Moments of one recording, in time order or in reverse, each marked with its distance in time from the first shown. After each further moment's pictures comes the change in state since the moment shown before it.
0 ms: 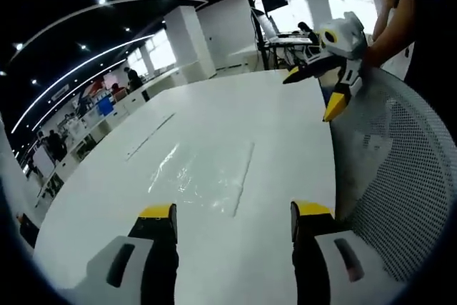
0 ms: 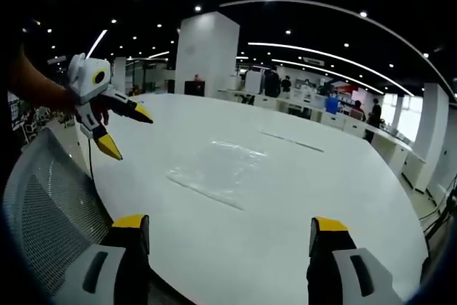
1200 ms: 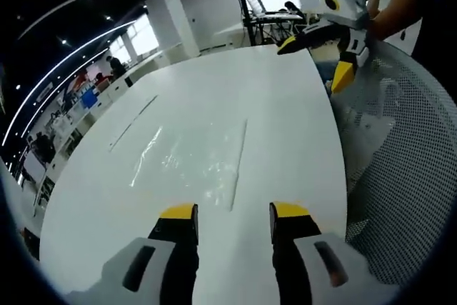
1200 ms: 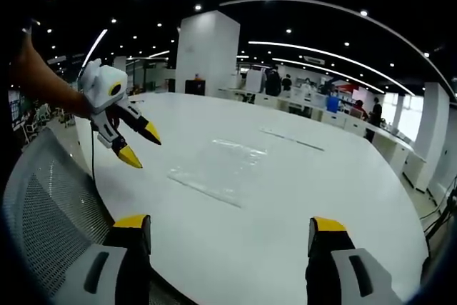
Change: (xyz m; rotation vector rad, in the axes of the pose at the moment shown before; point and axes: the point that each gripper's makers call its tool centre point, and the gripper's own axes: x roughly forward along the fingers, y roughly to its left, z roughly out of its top) left arm 0.035 -0.002 -0.023 0.052 0.133 -0.081; right arm -0.001 0.002 0.000 0.000 0.008 0.006
